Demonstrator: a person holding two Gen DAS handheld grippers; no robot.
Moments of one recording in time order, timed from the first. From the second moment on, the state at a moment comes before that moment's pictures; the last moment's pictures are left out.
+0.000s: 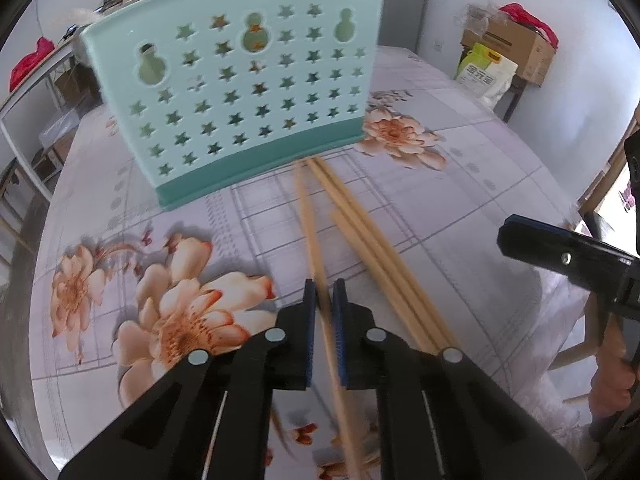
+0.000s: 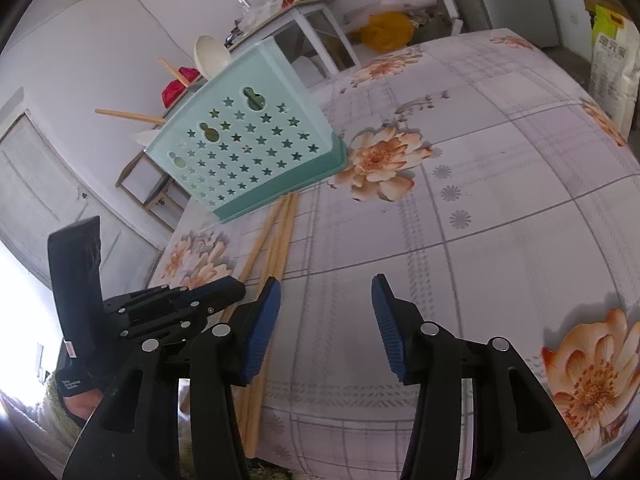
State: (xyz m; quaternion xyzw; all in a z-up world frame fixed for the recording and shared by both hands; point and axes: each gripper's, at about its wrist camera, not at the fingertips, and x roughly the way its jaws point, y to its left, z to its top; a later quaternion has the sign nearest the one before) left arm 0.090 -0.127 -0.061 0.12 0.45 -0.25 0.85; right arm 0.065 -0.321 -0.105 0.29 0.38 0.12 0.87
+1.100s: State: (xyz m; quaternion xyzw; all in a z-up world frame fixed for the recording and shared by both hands) left arm 0.086 -0.069 -0.060 0.04 0.46 -0.21 0.86; right arm 0.108 -0.248 -0.110 0.20 0.45 0.14 0.86
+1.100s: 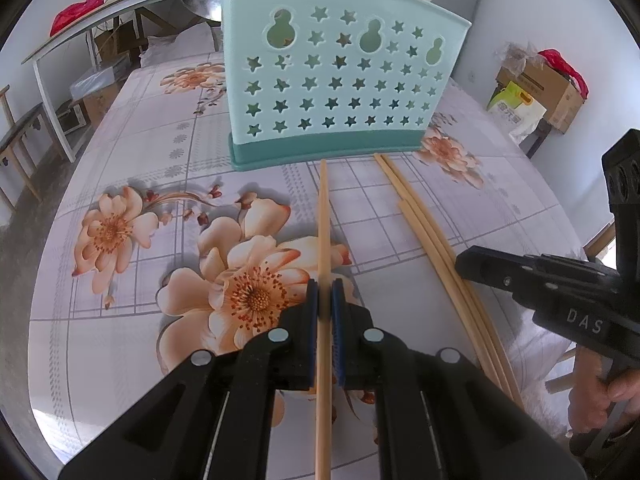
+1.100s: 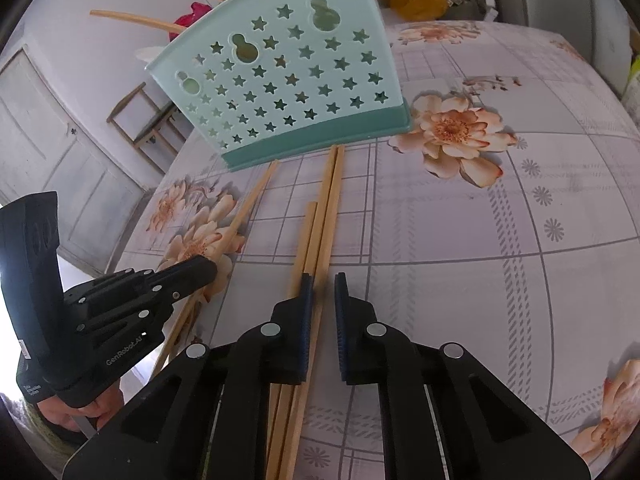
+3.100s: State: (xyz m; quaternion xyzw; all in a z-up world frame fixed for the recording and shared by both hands) left arm 0.137 -0.067 -0.056 0.05 0.47 -0.19 0.86; right arm 0.135 -0.265 -0.112 0.15 0.46 0.08 0.87
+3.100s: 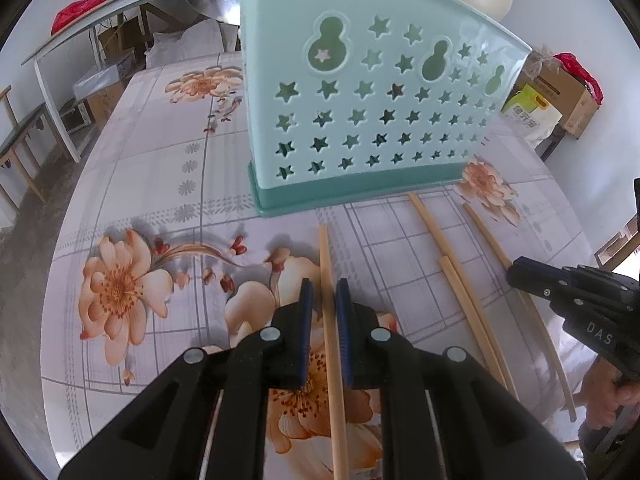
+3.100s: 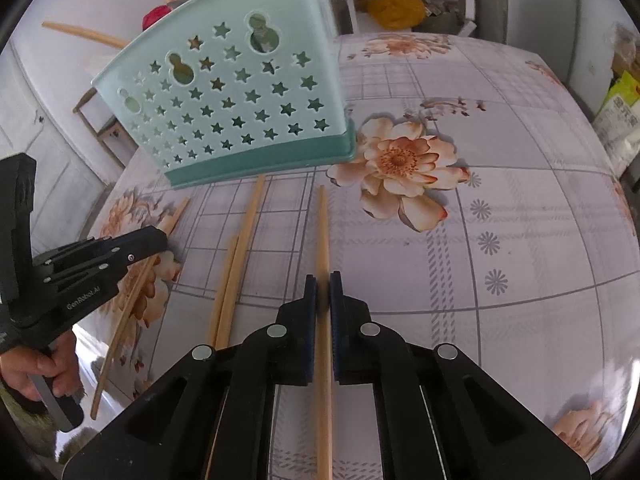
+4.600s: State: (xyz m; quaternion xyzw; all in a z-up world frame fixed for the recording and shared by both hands) left arm 0.109 -0.019 0.195 -0.11 0.12 -0.29 0.94; right arm 0.101 -0.289 -0.031 0.21 0.34 0.10 0.91
